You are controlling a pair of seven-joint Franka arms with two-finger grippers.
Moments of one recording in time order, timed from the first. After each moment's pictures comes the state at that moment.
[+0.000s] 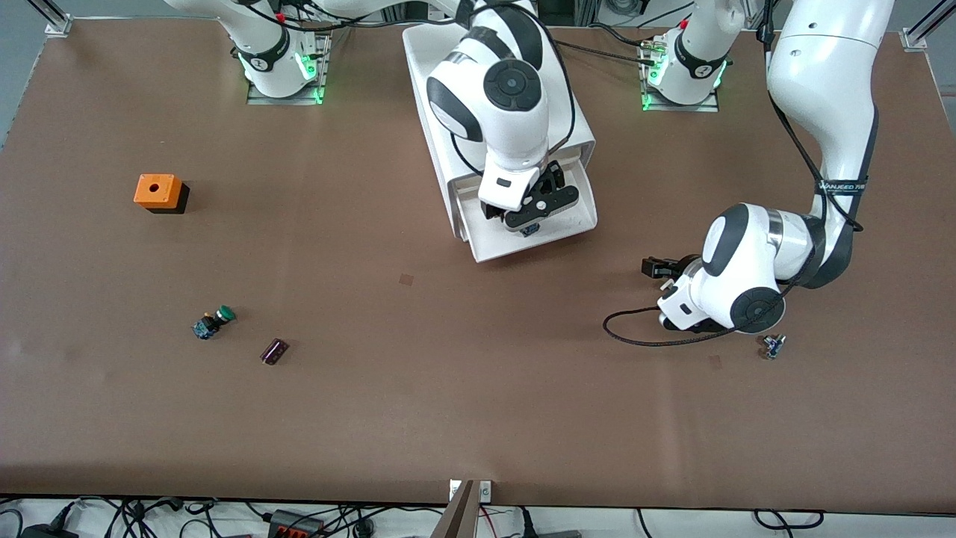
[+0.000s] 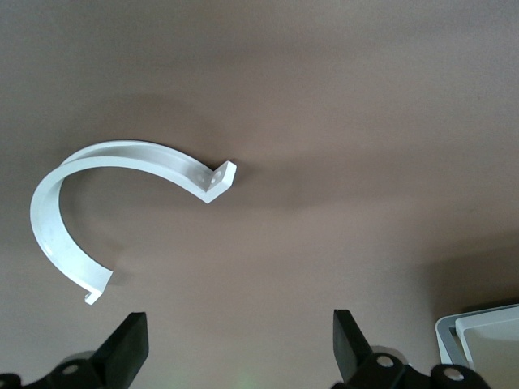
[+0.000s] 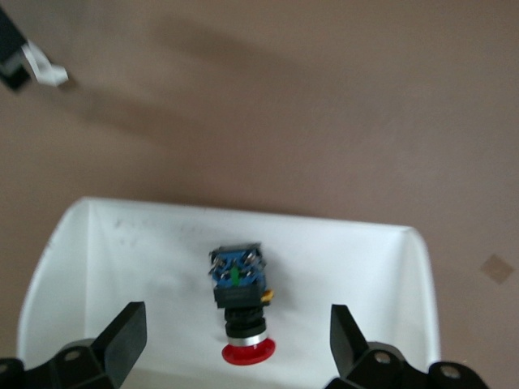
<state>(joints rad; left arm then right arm) -0.10 0.63 -0.11 -1.55 -0.01 1.66 -0.18 0.86 0.74 -0.01 -1.03 0.08 1.91 0.47</state>
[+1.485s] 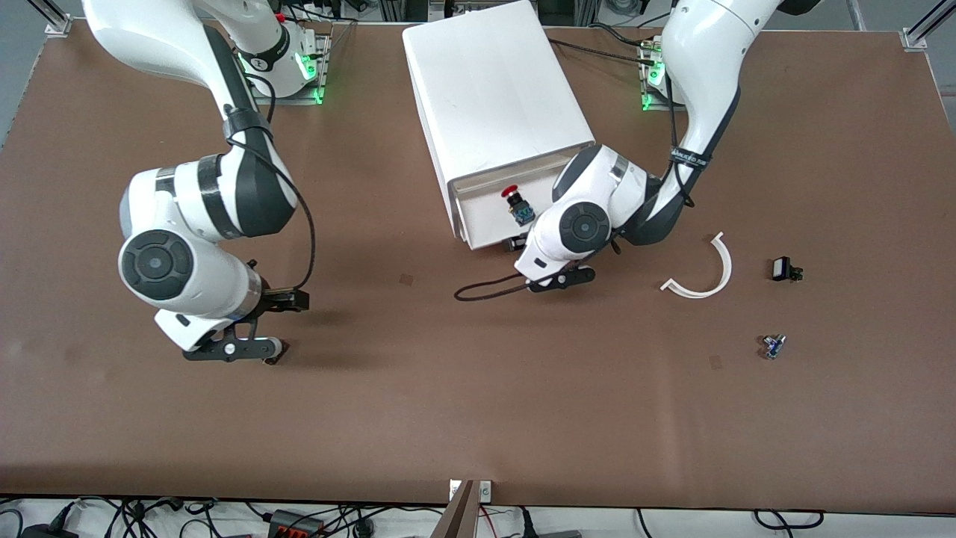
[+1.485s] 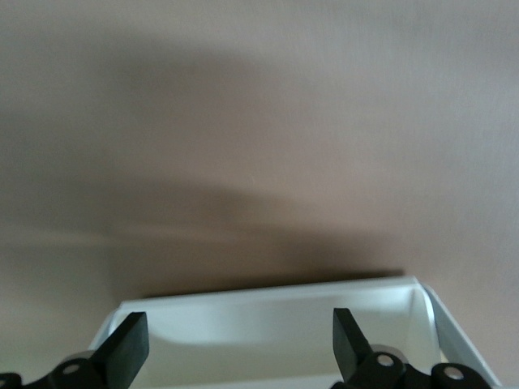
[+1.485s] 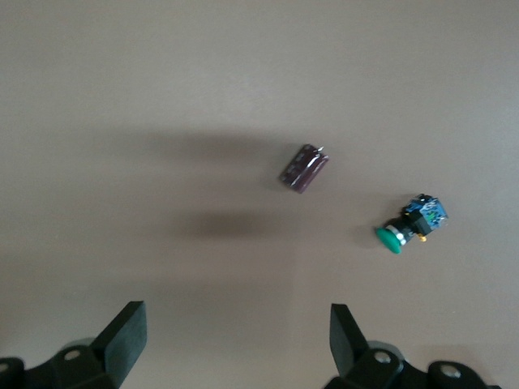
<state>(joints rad) -0.38 0.63 -0.27 -1.60 -0.15 1.97 -0.78 0.34 0.63 -0.11 -1.21 -0.02 1.73 0.21</state>
